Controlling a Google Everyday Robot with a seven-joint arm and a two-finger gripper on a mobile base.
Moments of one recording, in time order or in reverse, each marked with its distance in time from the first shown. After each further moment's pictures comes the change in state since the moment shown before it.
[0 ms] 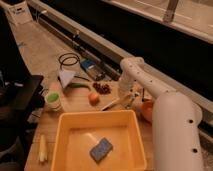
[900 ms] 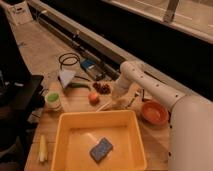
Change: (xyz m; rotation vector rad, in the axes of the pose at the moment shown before) arm -0.059 0.008 -0.013 0.116 -0.084 -0.032
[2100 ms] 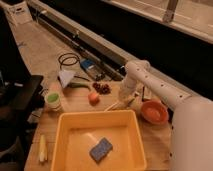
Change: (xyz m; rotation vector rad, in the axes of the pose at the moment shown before) arm 0.043 0.017 -0.011 -0.048 0.051 0.062
